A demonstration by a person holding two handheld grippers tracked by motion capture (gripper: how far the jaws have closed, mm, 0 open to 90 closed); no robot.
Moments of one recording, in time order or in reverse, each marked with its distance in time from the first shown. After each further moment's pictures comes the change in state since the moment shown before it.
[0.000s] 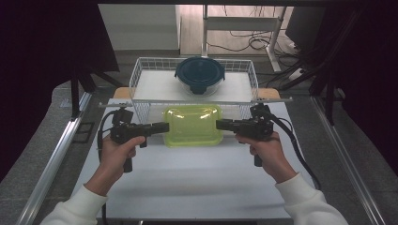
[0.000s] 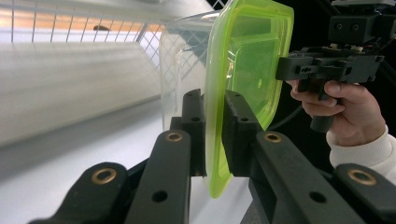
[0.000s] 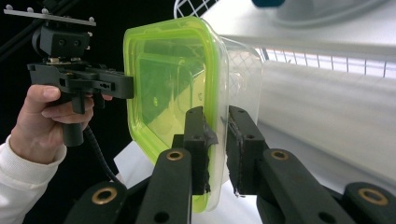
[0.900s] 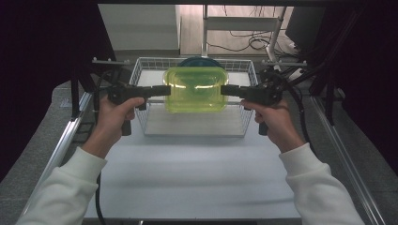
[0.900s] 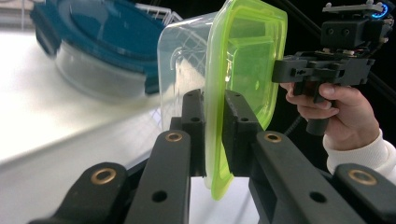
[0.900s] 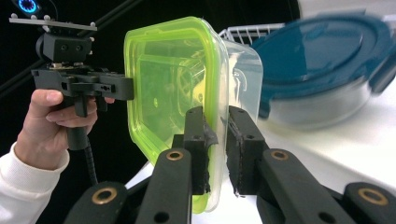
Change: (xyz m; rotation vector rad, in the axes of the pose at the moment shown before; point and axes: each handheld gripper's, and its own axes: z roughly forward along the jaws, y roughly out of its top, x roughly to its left) left arm -0.016 0.095 -0.006 -0.040 -0.031 0.102; right arm 0.005 0.081 -0.017 -0.092 -0.005 -0.036
